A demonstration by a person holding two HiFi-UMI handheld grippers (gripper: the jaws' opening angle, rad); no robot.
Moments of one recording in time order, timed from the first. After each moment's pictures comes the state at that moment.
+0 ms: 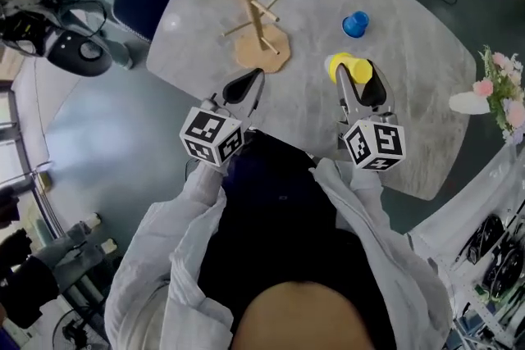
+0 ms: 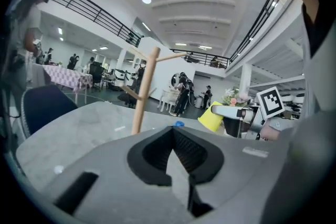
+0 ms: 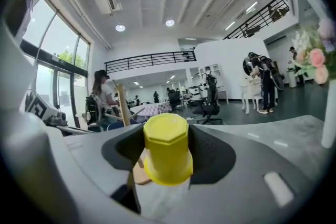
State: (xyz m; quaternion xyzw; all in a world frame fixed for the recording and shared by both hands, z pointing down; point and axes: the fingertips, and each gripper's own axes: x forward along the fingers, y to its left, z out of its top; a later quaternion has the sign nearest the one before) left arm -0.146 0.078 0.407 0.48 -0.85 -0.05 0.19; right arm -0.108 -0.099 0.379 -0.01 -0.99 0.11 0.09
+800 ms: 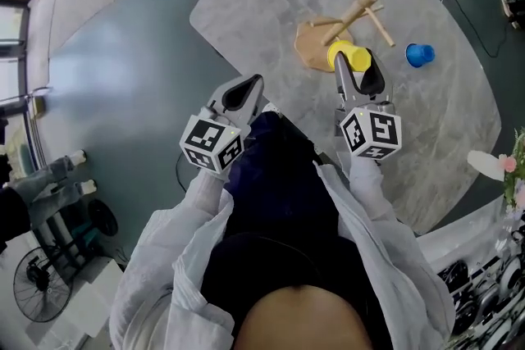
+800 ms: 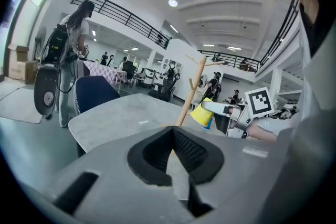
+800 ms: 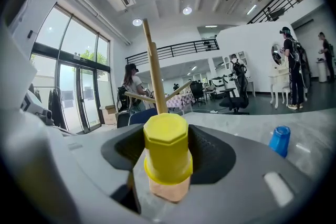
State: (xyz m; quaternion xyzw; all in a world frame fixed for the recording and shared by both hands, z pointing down) left arm -0.142 0.231 0.451 0.34 -0.91 -0.10 0.23; right arm -0.194 0.049 0.428 -0.14 -0.98 0.09 0.12
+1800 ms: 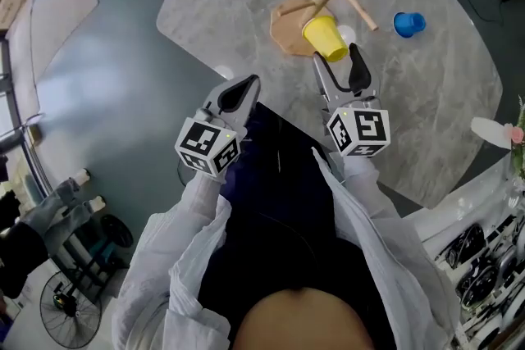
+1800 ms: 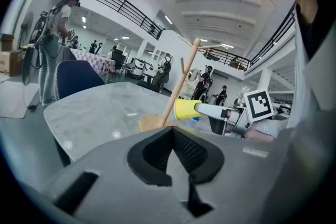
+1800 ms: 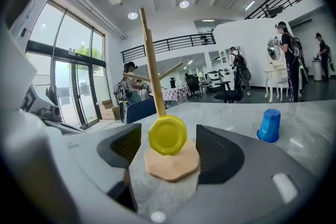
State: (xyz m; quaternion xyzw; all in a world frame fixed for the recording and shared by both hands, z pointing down) left arm -0.141 0.193 0.488 0.41 -0.87 -0.10 0.27; right arm -0.176 0.042 0.471 -0.12 -0.98 0.09 0.15
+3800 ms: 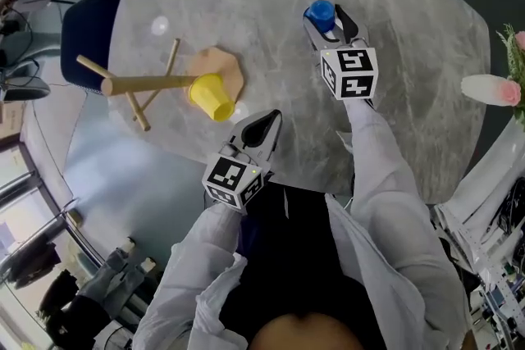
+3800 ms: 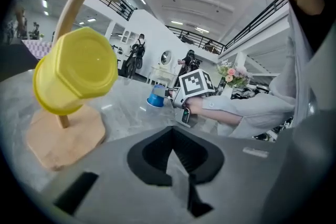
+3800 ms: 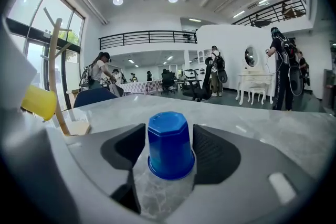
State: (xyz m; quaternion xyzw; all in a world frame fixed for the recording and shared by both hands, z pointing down) left arm -0.104 -0.046 0.538 0.54 -0.78 -0.03 0.31; right arm -0.249 -0.224 0.558 0.01 -0.98 0.06 0.19
